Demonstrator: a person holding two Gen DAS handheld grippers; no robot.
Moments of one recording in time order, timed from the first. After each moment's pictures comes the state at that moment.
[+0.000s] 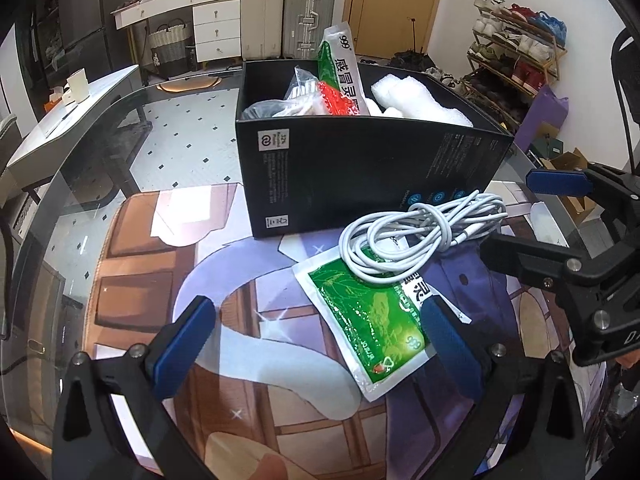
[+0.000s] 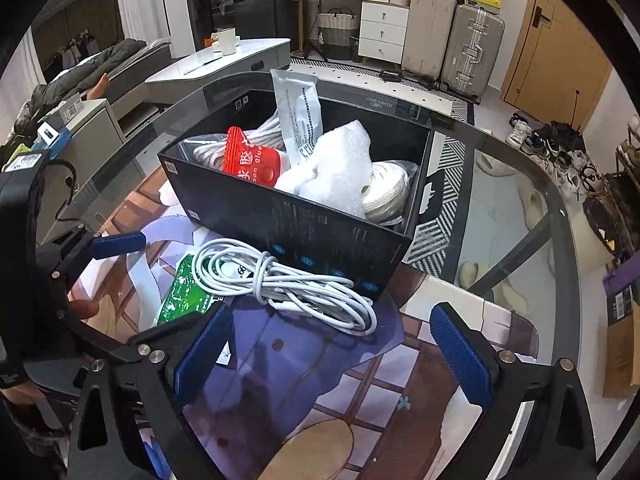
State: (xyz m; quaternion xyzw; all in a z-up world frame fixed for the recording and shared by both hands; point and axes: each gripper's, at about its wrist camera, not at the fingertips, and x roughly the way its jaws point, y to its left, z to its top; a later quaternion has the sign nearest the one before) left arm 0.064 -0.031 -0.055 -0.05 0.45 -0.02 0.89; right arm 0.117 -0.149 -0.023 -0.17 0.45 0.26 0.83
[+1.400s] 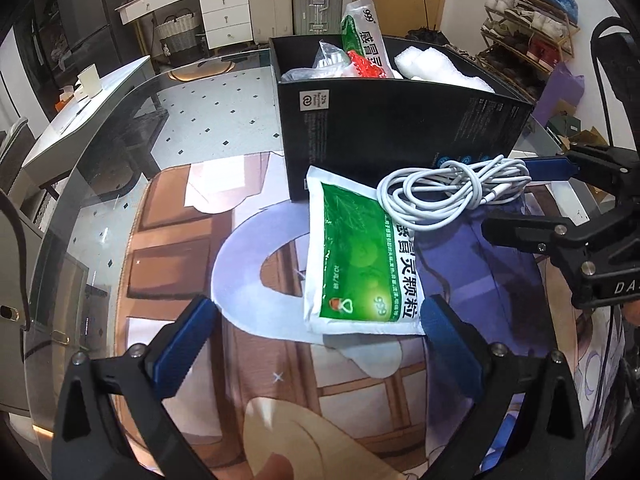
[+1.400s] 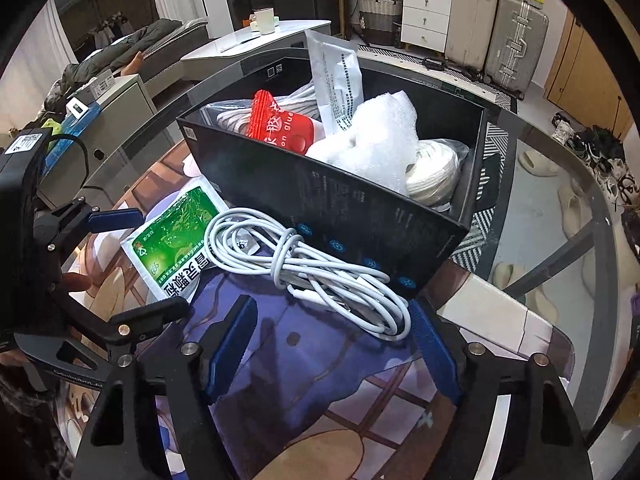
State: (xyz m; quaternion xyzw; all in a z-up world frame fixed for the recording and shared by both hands) left arm 0.050 -0.022 -0.058 -0.02 0.49 0.00 0.87; right arm 0.125 -0.151 -0.044 -0.17 0.48 0.33 0.80
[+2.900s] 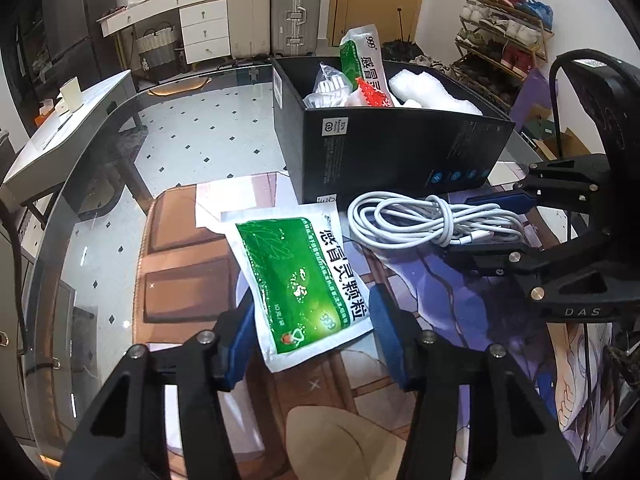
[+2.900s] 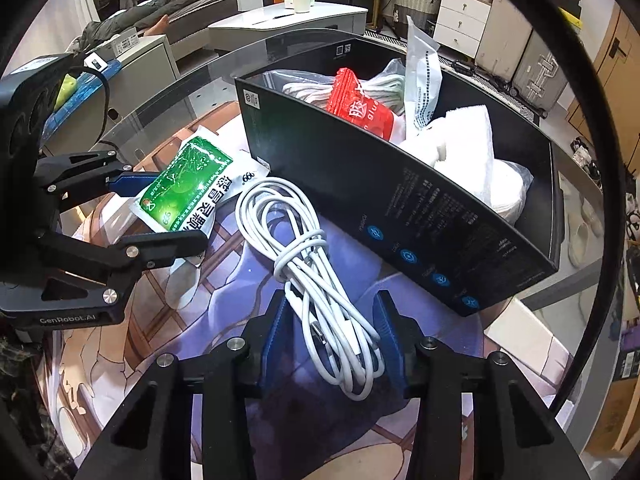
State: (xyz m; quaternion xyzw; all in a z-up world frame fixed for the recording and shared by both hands) left arm 0.045 0.003 -0.048 -0.02 0.46 -0.05 0.88; right arm 0.114 -0.115 -0.051 -0.22 0.48 0.35 0.77
